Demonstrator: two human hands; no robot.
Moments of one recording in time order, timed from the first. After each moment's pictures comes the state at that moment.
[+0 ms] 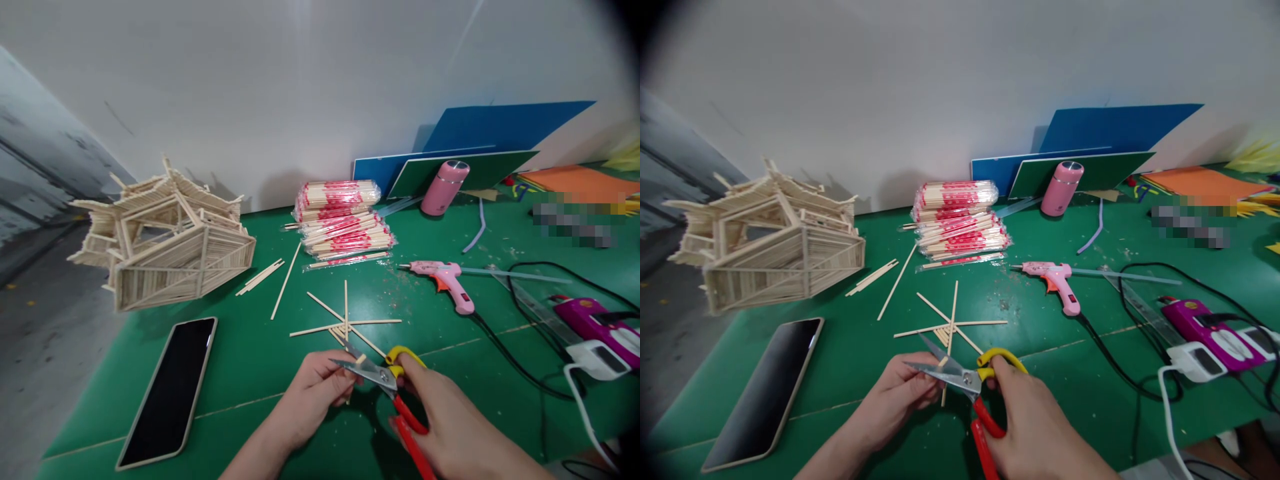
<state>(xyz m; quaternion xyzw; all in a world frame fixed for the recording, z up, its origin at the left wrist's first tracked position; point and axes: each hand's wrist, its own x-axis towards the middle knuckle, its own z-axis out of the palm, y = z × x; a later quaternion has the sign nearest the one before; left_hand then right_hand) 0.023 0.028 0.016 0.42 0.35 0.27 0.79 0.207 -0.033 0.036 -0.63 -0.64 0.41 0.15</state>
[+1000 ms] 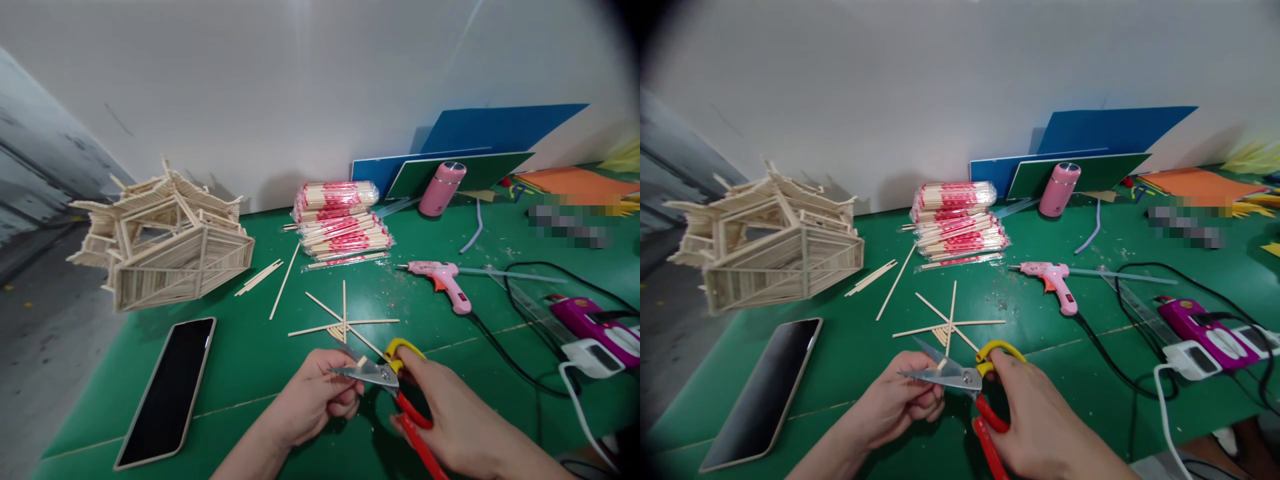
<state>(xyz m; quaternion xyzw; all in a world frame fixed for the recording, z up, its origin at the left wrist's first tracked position) 0.033 0.027 0.030 0.31 0.31 0.24 0.87 0.217 -0.028 0.043 -0.62 -0.67 0.39 0.14</state>
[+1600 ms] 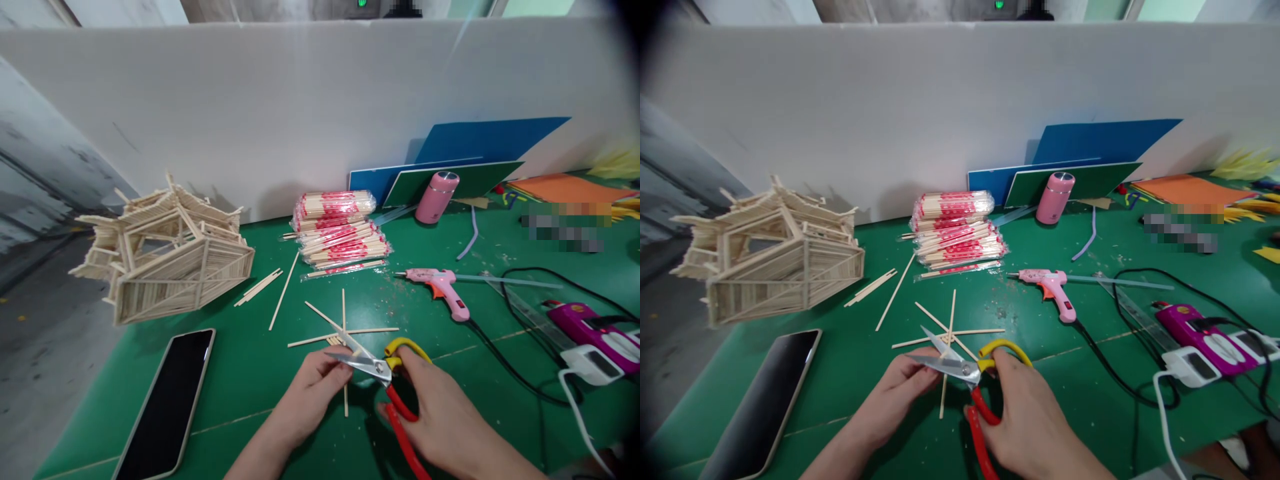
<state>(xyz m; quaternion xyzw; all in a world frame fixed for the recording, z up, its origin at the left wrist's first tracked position) 0.028 0.035 0.026 0.48 0.40 0.30 0.72 0.208 -0.026 0.026 -0.68 -0.64 0.31 0.17</state>
